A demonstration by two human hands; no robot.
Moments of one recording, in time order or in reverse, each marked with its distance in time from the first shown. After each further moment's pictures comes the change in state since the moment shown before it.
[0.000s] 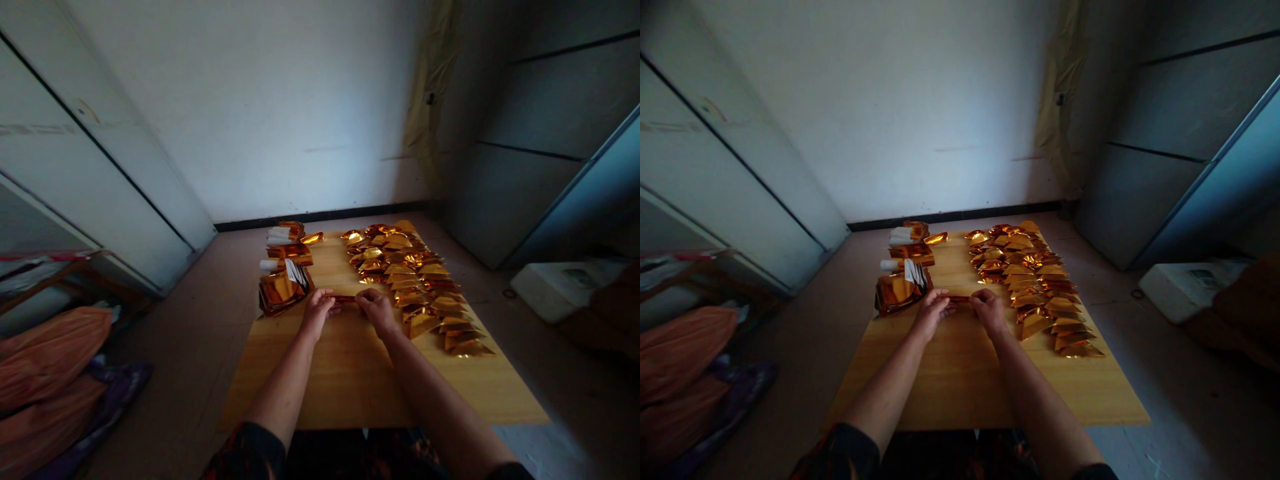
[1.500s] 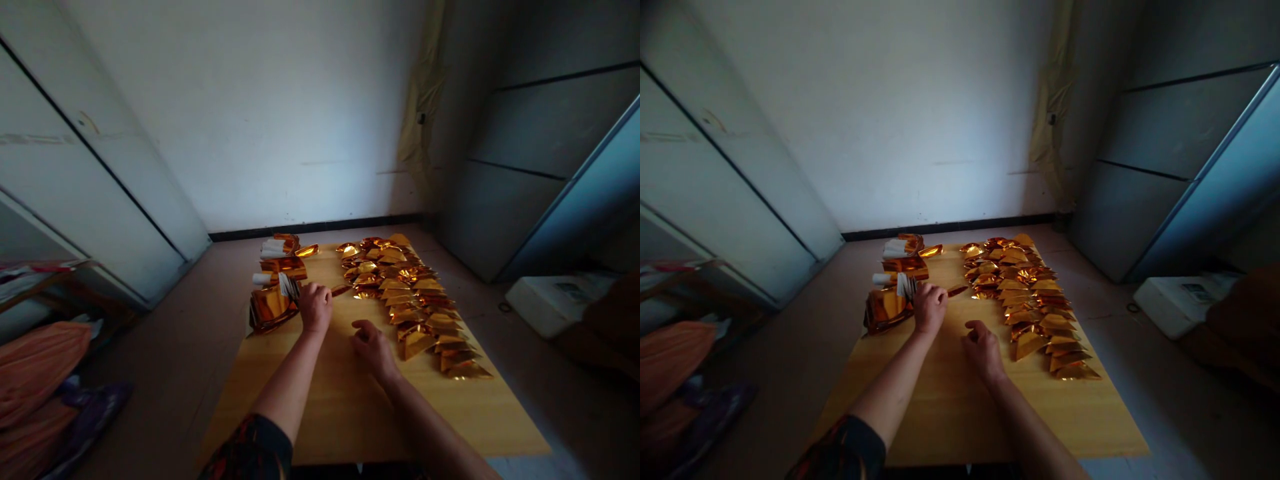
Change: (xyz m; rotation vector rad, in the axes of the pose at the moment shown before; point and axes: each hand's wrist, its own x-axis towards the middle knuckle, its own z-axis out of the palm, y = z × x) left_hand 0.038 0.025 0.024 1.305 0.347 0.787; right_hand -0.035 0.015 -0.007 -0.185 -0.063 -0.089
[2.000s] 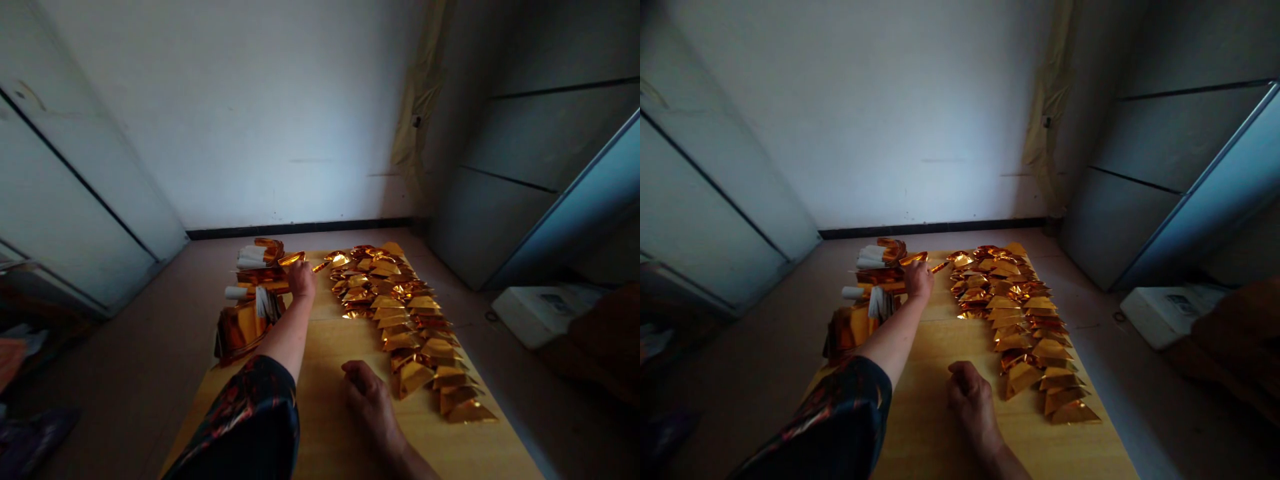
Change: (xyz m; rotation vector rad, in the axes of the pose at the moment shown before) left_hand 0.109 -0.024 0.065 0.300 -0.126 -0.193; right_hand -0.025 0.009 -0.006 0.193 -0.079 0.082
